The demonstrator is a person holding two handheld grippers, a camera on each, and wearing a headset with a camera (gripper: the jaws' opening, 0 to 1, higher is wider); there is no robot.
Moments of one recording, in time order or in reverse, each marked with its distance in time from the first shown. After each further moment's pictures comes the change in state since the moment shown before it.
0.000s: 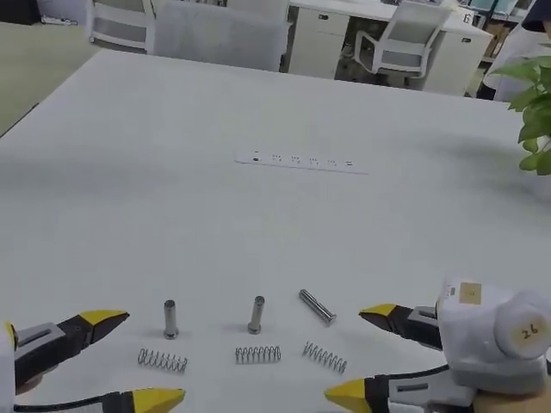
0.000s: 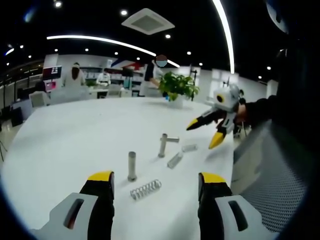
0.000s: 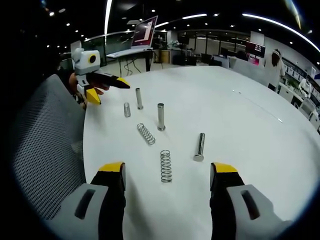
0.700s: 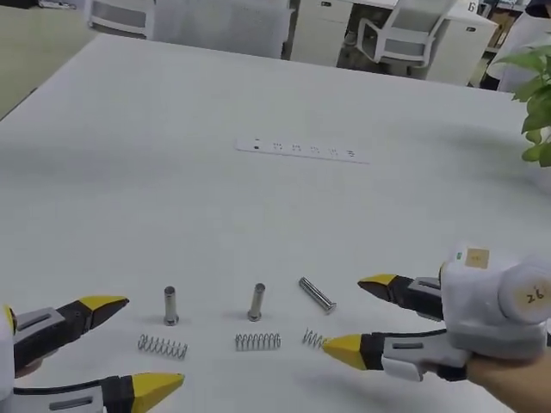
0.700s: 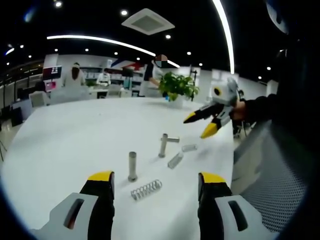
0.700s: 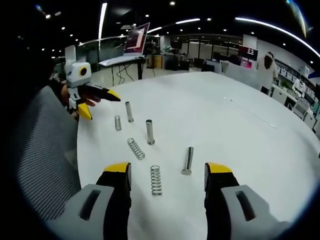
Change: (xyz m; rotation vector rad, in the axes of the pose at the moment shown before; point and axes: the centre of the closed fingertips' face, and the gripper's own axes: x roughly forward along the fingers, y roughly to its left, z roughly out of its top) left arm 0.000 0.001 0.000 -0.002 -0.001 -0.003; right arm -0.002 -0.018 0.028 0.022 -0.040 -0.063
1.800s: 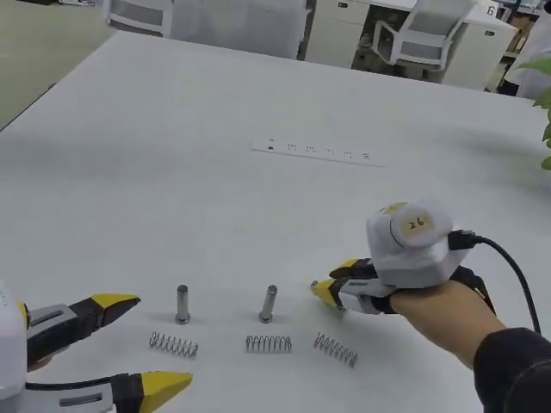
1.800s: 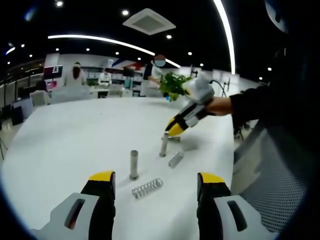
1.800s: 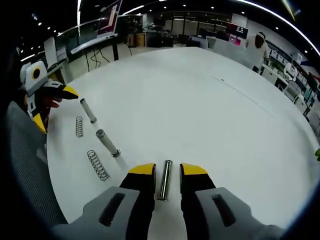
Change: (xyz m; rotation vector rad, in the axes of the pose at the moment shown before) left arm -0.001 0.004 -0.001 -0.006 -0.002 0.008; right arm 0.069 -0.048 0.000 0.084 0.224 -0.116
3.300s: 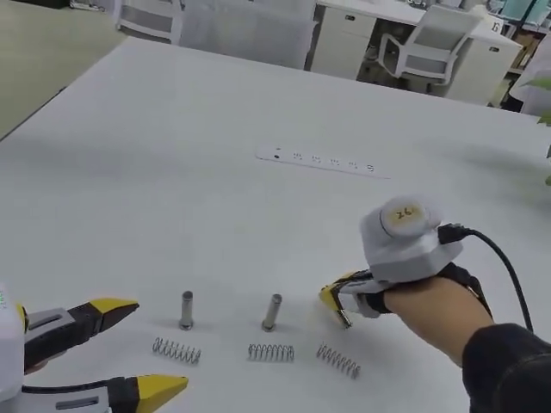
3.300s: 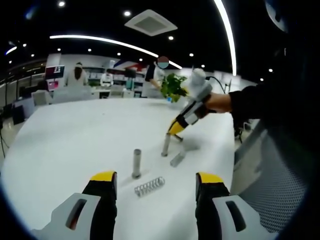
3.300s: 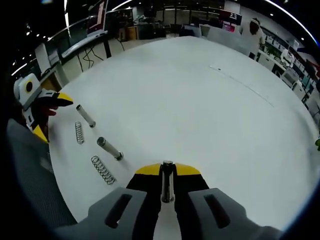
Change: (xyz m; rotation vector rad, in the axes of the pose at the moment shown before) left arm -0.005 0.002 0.000 -0.006 -0.010 0.007; right arm -0.011 0.006 0.002 0.078 0.083 -0.012
